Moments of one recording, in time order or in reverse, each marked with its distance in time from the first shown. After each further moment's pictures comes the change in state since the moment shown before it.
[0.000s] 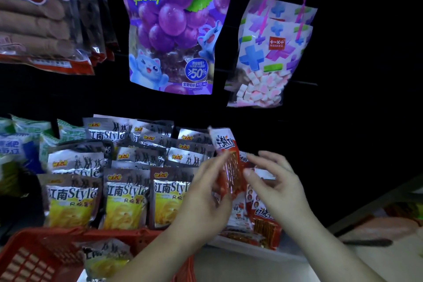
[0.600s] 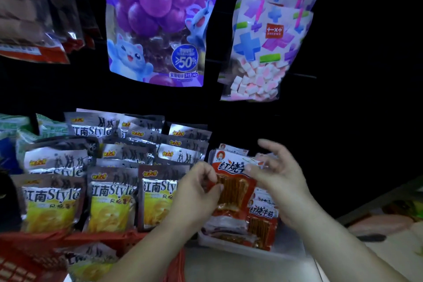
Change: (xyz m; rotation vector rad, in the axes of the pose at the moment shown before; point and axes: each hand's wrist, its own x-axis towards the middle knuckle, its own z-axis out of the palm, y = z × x) left_hand 0.024 -0.050 0.020 -0.139 0.090 -0.282; right_hand 0.024 0.017 -0.006 0.223 0.010 0.235
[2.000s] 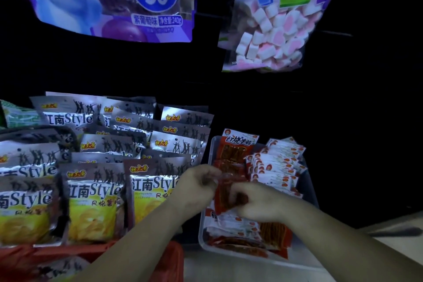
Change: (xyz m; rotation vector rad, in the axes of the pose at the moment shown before) left_hand 0.071 -0.103 0.012 0.201 -0.216 -0.255; right_hand 0.079 0.141 0.023 -0.842 -0.817 0.223
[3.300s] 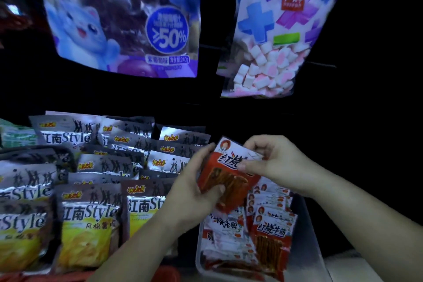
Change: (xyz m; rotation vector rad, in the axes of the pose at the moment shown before) left_hand -0.024 0.059 -0.028 -0.233 0.002 0.255; right_hand -0.051 -0.061 -0.098 0.324 0.500 -0.285
